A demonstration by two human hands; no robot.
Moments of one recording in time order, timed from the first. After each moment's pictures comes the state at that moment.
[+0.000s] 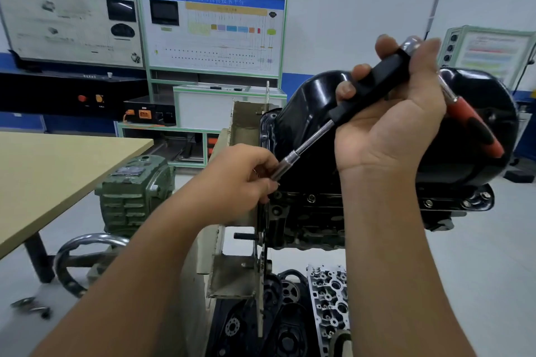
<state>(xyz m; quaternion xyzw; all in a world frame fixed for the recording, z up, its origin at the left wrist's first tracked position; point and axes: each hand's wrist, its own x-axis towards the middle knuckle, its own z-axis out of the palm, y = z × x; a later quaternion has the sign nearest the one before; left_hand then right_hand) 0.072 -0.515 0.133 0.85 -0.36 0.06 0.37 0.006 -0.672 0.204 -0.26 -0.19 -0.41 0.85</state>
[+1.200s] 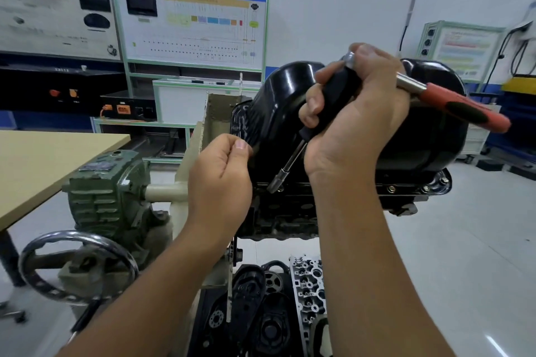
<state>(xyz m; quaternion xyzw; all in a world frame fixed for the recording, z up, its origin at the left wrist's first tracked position) 0.047 -0.568 0.095 0.69 -0.21 0.24 0.65 -0.008 -0.673 0.192 -0.33 -0.17 -0.47 0.80</state>
